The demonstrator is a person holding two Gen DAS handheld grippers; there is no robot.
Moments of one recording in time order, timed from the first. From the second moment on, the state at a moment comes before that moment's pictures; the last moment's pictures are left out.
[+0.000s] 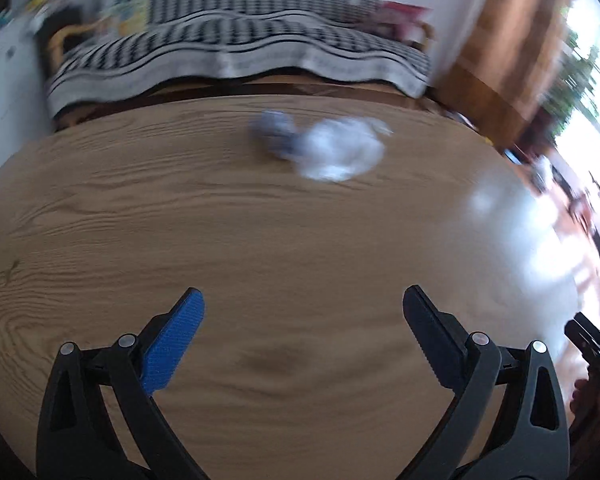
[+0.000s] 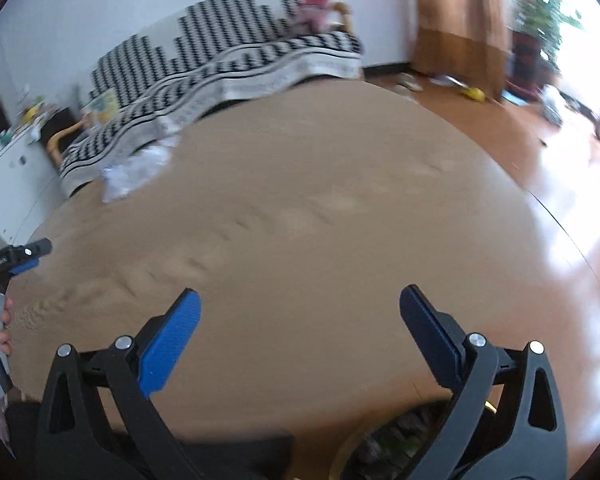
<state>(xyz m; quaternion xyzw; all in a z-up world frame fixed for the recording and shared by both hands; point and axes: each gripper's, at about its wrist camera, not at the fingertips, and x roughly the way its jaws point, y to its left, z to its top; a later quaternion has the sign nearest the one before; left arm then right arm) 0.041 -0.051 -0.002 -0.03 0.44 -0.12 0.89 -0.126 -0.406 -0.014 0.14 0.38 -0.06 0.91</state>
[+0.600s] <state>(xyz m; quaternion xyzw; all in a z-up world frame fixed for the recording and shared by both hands) 0.248 -0.075 -0.027 -0.01 0.46 -0.06 0.88 -0.002 -0.319 -0.016 0.09 0.39 -0.01 0.92</state>
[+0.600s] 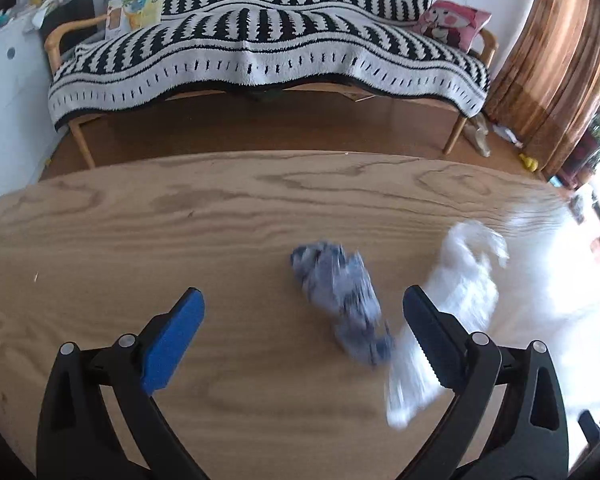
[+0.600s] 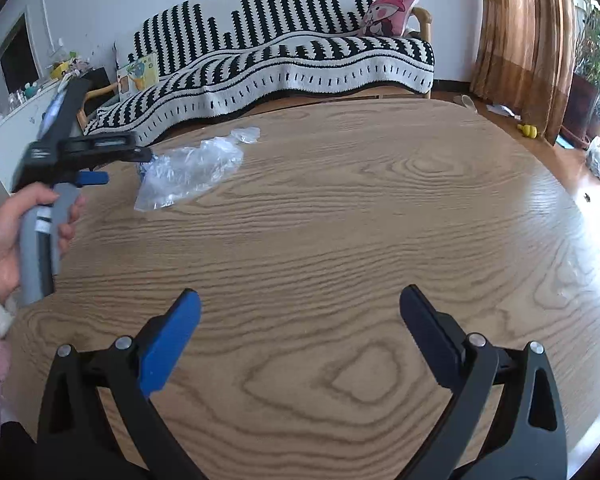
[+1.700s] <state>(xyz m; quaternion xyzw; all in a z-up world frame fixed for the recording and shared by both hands) 0.137 0.029 -0.047 0.00 0.46 -0.06 0.88 0.134 -0.247 -0.011 0.09 0.41 0.02 0.91</state>
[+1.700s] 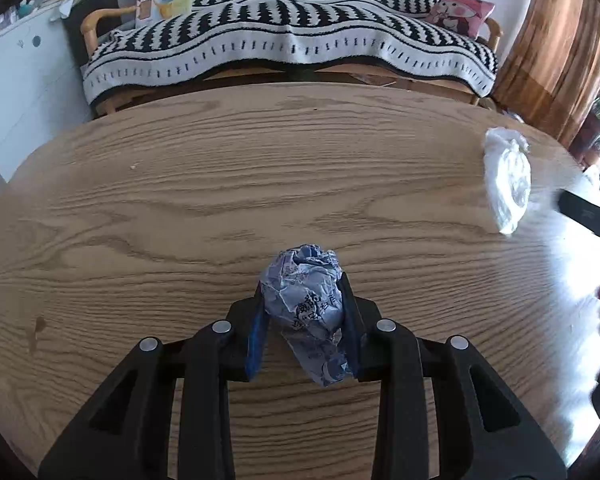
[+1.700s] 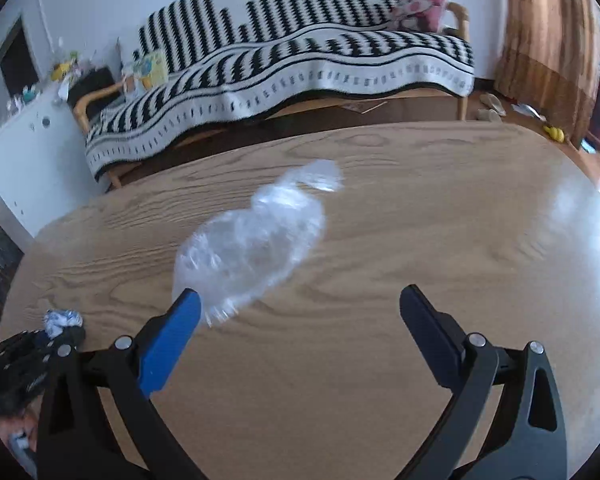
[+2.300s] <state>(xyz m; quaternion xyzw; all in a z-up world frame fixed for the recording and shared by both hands) 0.141 0.028 -0.048 0.01 0.46 -0.07 0.89 0.219 -0.201 -0.043 0.01 0.45 0.00 0.89</state>
